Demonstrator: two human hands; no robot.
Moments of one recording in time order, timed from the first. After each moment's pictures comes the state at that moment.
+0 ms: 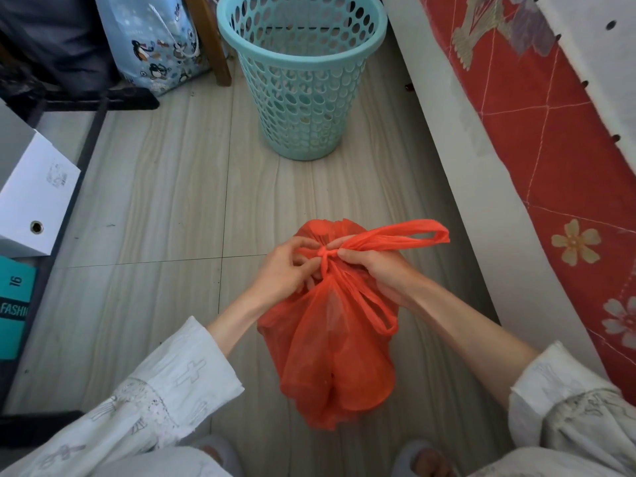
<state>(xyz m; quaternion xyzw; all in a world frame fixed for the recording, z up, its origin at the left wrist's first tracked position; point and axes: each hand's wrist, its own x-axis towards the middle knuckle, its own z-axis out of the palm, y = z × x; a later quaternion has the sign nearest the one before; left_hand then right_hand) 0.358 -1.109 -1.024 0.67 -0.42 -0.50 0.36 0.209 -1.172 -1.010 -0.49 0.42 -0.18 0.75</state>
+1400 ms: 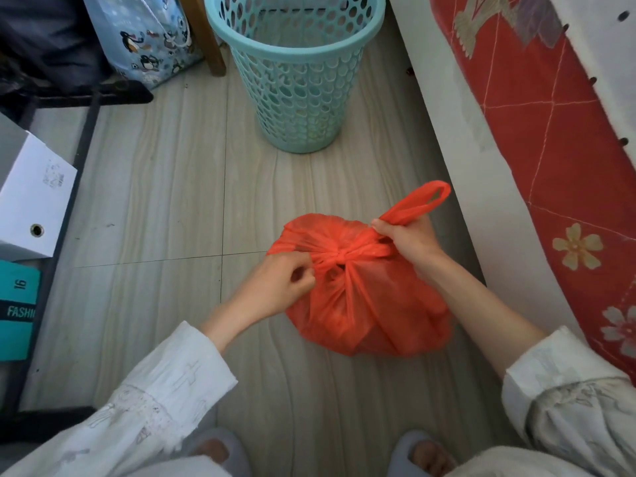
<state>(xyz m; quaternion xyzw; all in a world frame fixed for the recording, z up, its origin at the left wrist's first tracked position) 0.372 -1.103 -1.021 0.65 -0.66 -0.31 0.22 0.189 -1.218 -1.010 -0.54 0.65 -0.23 0.48</state>
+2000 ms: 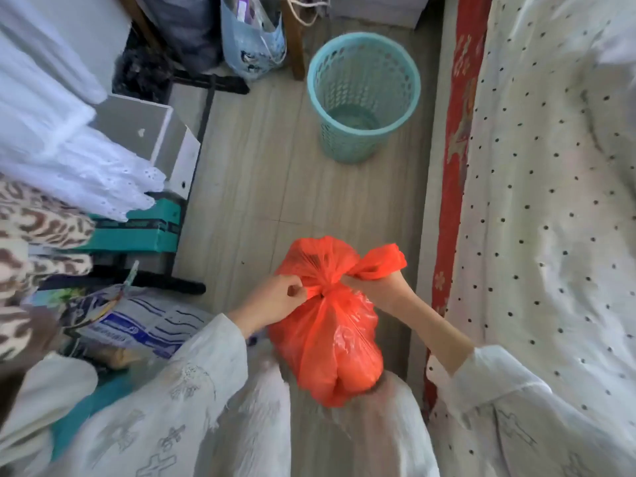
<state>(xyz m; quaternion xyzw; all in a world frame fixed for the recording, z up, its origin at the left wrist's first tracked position) 0.364 -1.002 -0.703 0.77 -0.40 -0.48 0.11 0.206 -1.121 -0.685 -0.64 0.53 0.05 0.56</state>
